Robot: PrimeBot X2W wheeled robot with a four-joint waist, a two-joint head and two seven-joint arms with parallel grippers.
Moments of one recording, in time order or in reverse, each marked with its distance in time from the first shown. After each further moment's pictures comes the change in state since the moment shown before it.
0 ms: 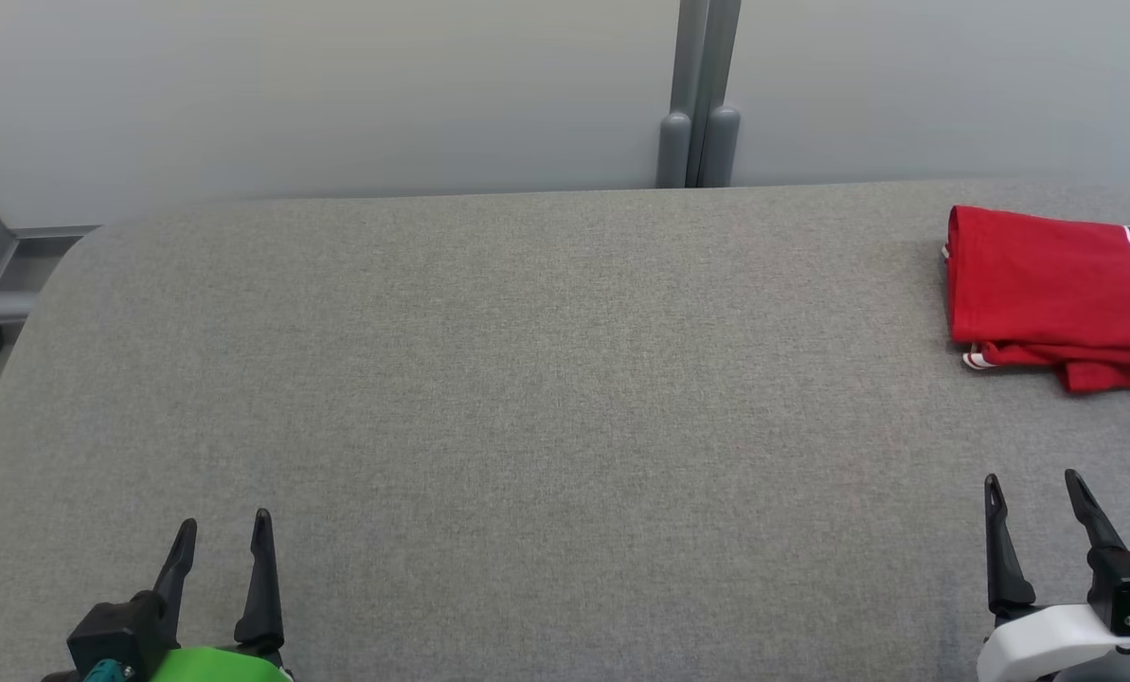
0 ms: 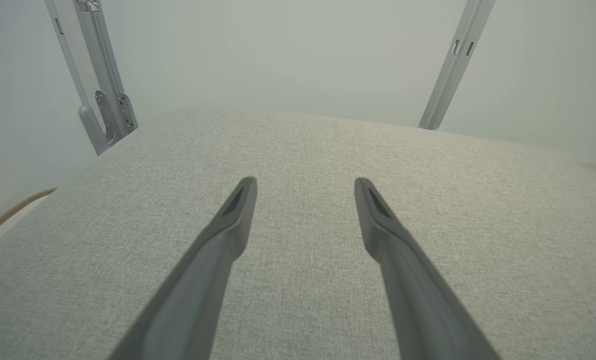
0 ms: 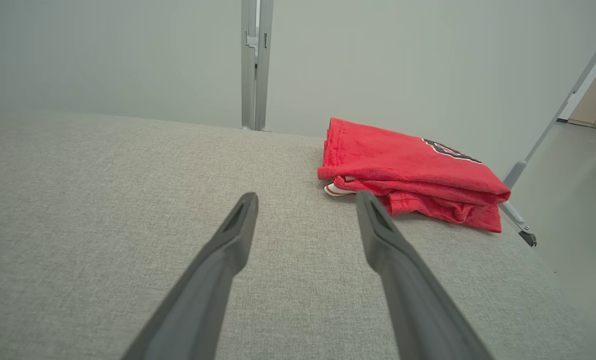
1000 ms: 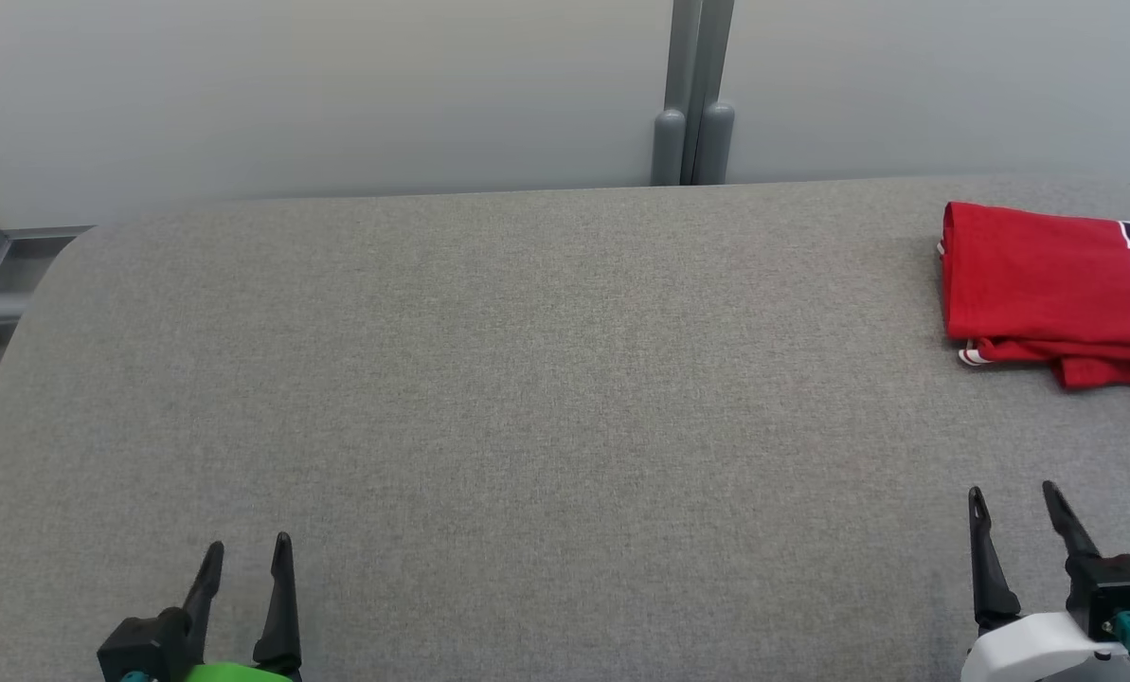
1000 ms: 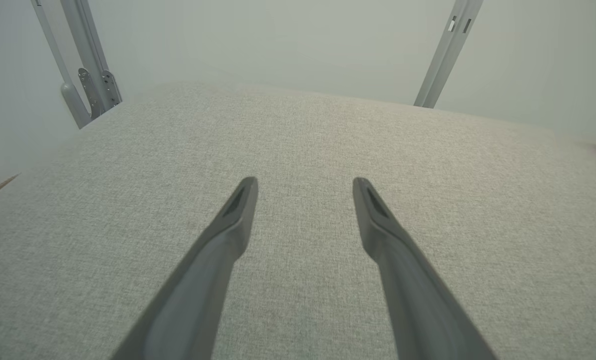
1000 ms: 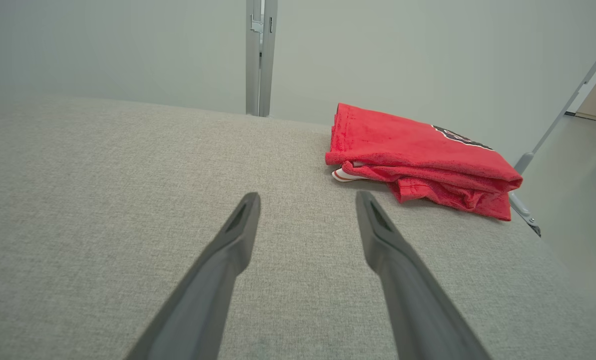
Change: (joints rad) left arm 0.005 -0.068 0.062 0.065 0.077 -0.065 0.002; right arm 0.000 0.013 0.007 0.027 -0.031 0.000 0.001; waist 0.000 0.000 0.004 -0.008
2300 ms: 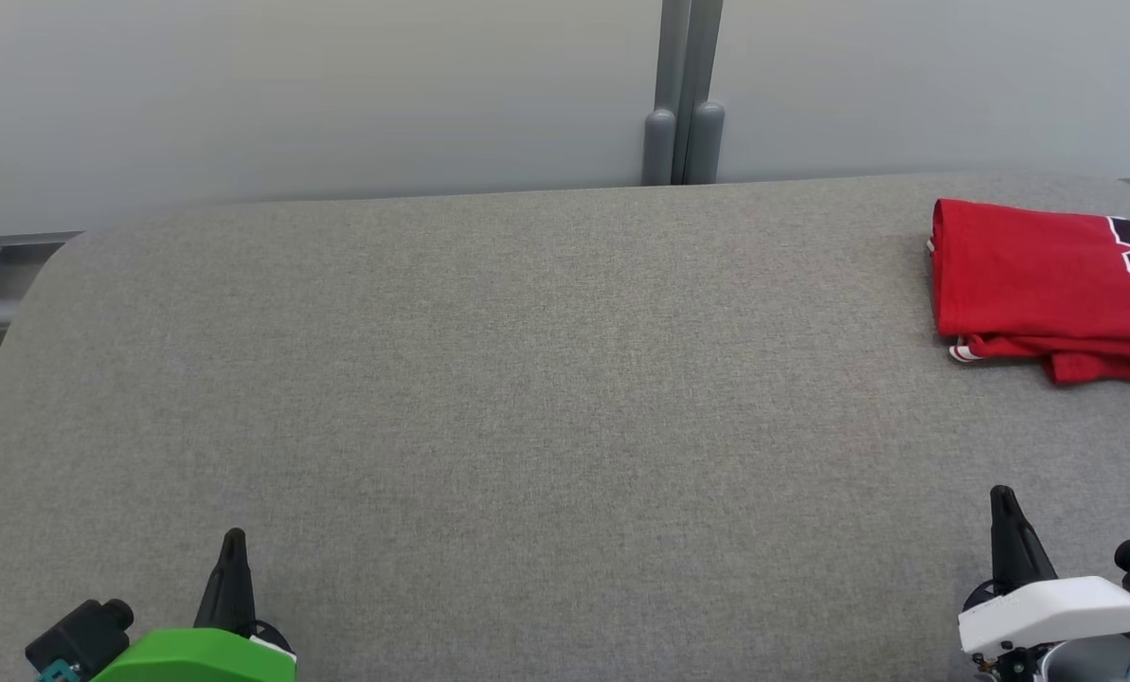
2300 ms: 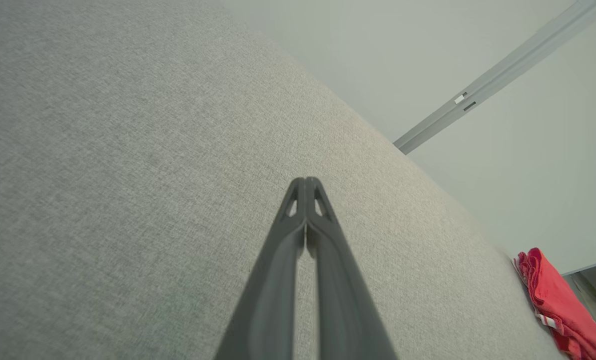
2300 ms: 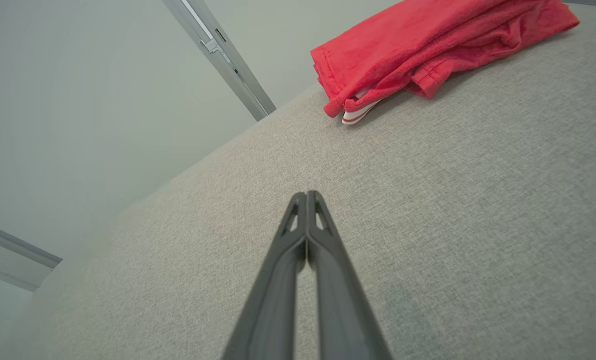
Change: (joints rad) left arm -0.049 -0.042 0.052 0.024 -0.495 -0.010 0.149; right arm -0.057 0.013 0.030 0.071 0.658 0.000 0.150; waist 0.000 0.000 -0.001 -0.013
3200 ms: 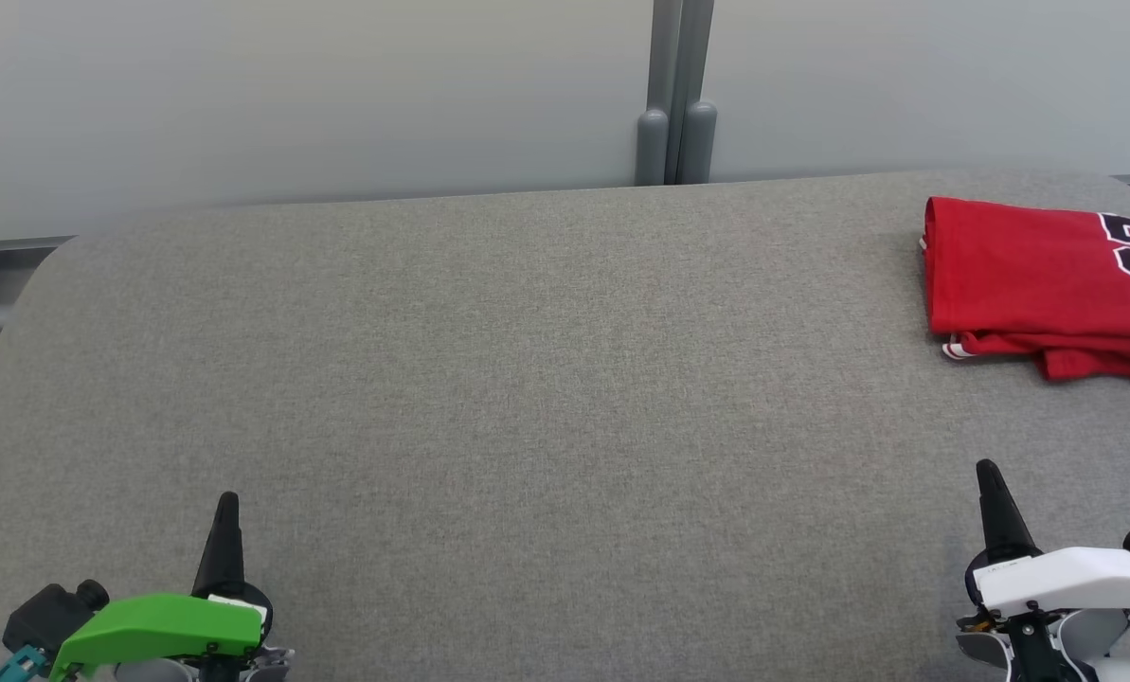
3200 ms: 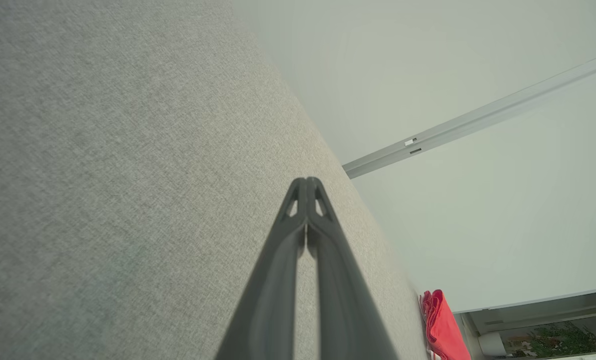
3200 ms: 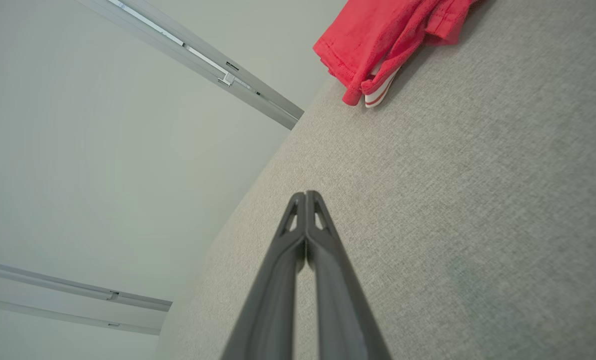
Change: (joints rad) left arm -0.050 -0.017 0.037 -0.022 -0.286 -0.013 0.081; right arm -0.052 -0.007 0.018 0.001 0.383 -0.001 0.085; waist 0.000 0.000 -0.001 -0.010
